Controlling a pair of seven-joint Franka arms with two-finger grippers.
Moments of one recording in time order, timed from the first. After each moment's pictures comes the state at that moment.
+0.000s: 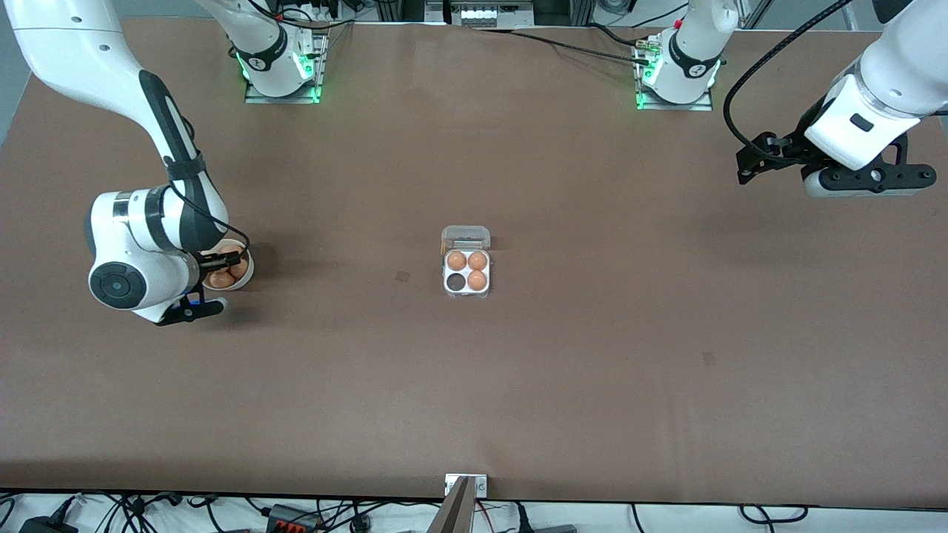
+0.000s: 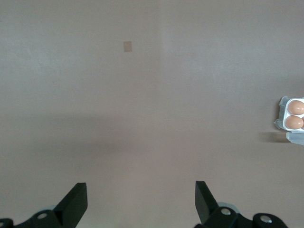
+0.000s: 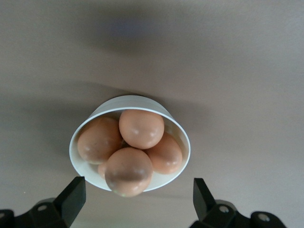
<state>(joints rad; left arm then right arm) -0.01 -0.03 -0.15 -1.66 -0.02 1.58 -0.21 -0.01 0.57 0.04 -1.71 -0.24 1.85 -0.10</state>
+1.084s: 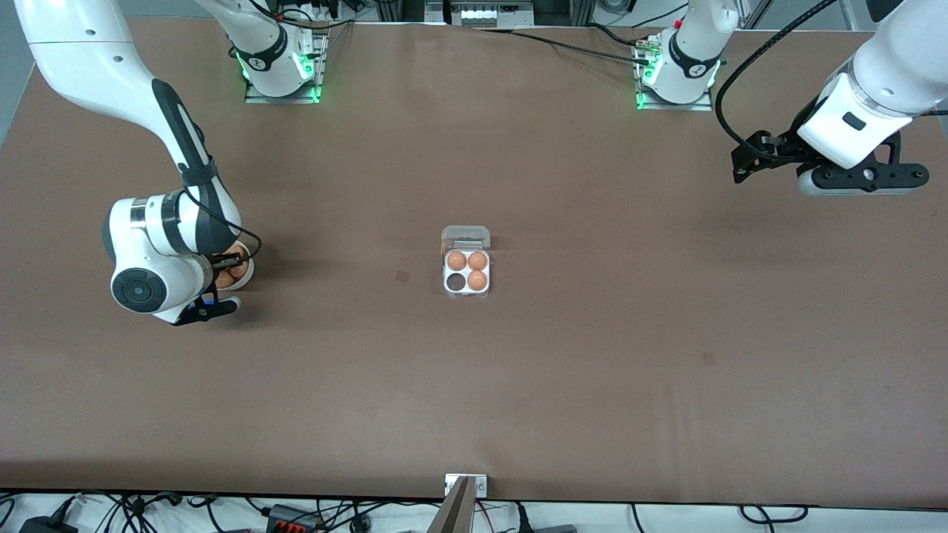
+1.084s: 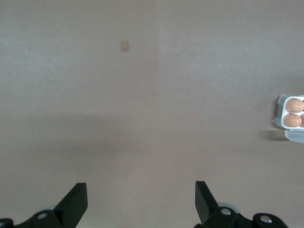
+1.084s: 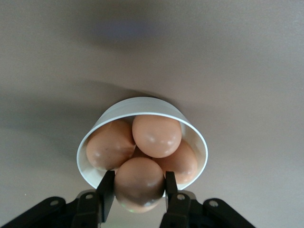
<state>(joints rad) -0.01 -0.03 -0.15 -1.66 -0.02 1.58 -0.21 0.01 0.60 0.04 -1.71 -0.24 1.84 -0.10</state>
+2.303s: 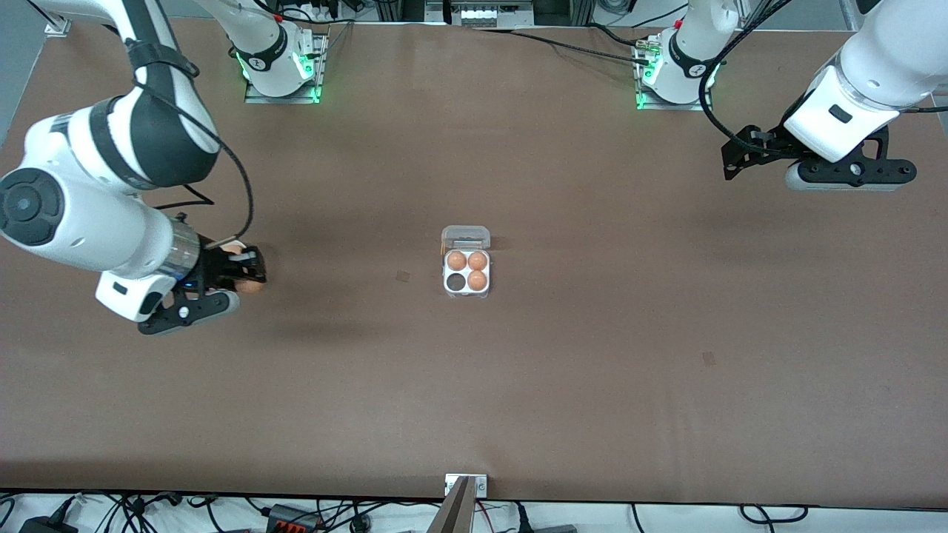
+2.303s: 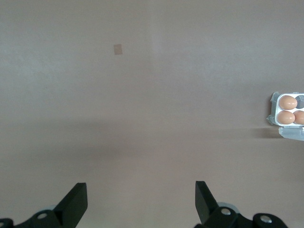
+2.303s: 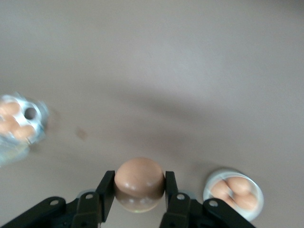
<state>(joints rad) -0.04 -0.03 -0.16 -1.64 -0.02 1.58 -0.21 0.10 0.46 0.20 -1.36 0.02 1.82 0.02</state>
